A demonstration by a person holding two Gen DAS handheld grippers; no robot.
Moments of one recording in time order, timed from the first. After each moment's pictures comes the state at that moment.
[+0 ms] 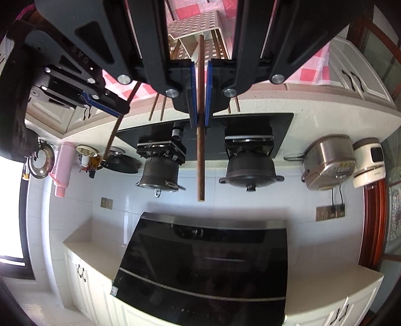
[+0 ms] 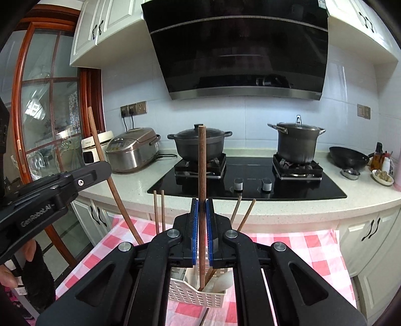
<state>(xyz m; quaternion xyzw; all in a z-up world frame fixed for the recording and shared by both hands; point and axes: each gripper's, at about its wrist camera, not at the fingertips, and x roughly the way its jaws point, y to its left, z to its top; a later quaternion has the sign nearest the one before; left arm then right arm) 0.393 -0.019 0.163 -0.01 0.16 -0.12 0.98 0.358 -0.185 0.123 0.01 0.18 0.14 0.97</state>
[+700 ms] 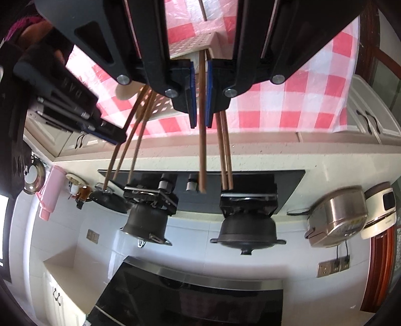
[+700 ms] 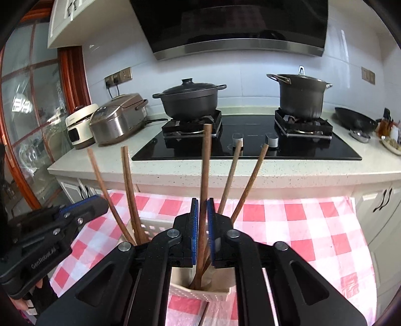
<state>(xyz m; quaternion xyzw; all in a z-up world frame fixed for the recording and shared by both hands) 0.464 0.004 0.052 -0.04 0.29 -0.12 0.95 0.430 -0.179 0.049 0.04 0.28 0.13 0.95</state>
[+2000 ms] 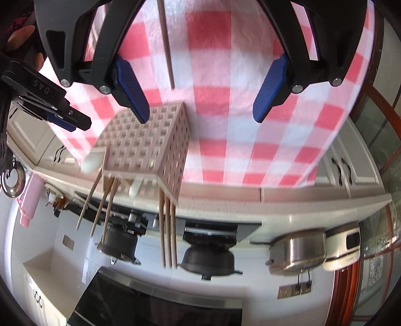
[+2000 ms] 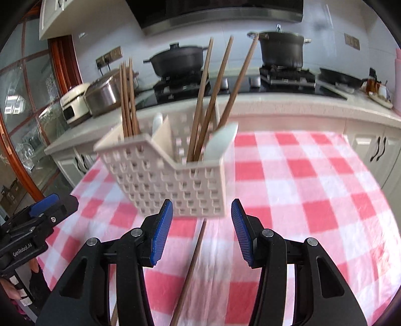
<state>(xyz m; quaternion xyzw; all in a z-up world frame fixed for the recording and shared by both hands) 0.355 0.038 -0.049 -0.05 0.32 -0.04 0.95 0.342 -0.189 -0.059 0.06 0.34 0.11 0.93</state>
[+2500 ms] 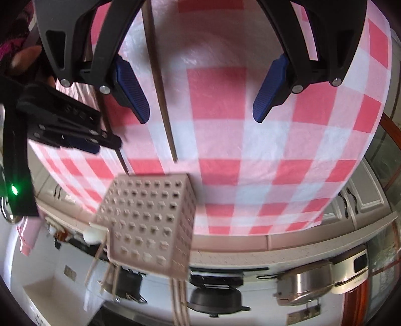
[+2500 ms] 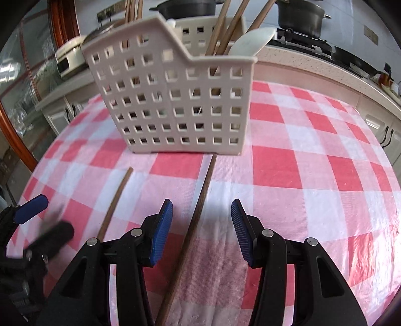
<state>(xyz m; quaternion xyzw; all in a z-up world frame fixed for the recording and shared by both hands) 0.323 0.019 -0.117 -0.02 0.40 -0.06 0.92 0.344 -0.157 -0.125 -0.01 0.43 0.11 0.90</state>
